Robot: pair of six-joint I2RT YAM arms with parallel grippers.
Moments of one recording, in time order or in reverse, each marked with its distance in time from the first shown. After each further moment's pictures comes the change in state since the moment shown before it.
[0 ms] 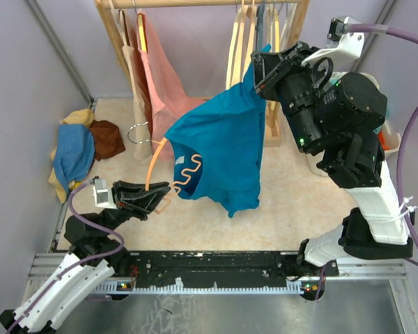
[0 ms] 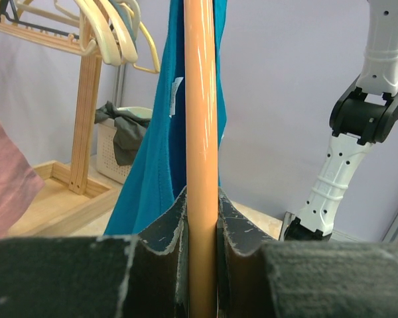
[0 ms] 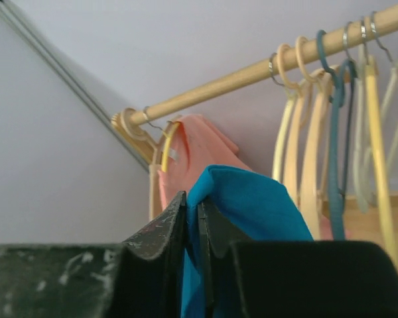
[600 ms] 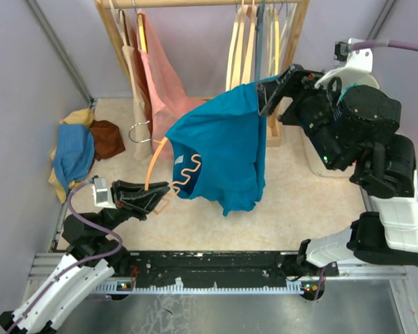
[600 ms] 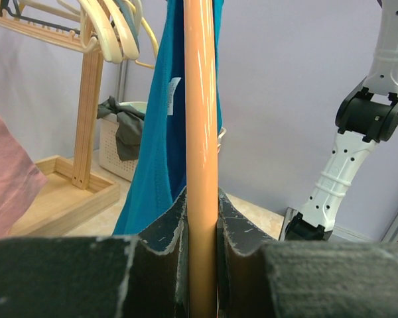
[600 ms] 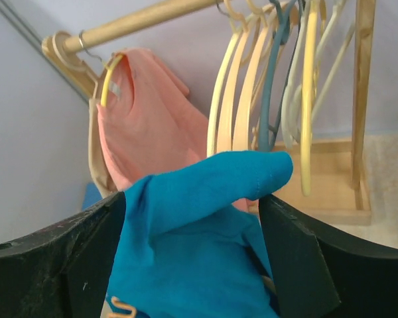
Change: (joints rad) left arm 0.000 -0.006 0.032 -0.068 0.003 0.016; right arm 0.000 -0.063 0.027 -0.409 0.060 0.080
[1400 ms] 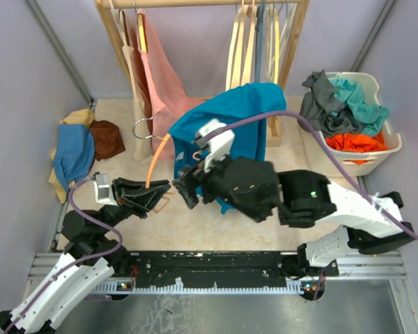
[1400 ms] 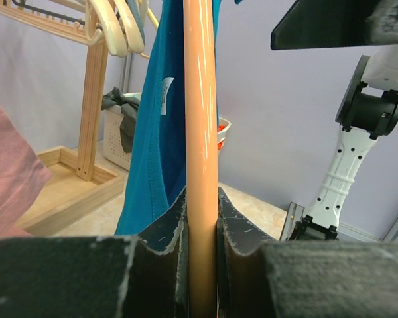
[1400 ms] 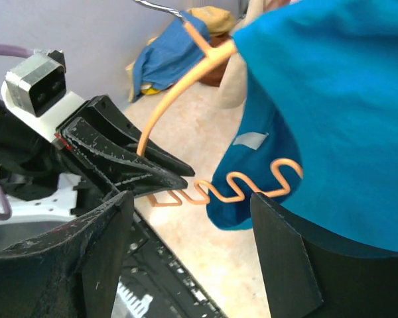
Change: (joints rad) left arm 0.000 0.029 0.043 -0.064 -0.008 0.017; right arm 0.359 -0.053 -0.513 0.127 -0.281 -0.005
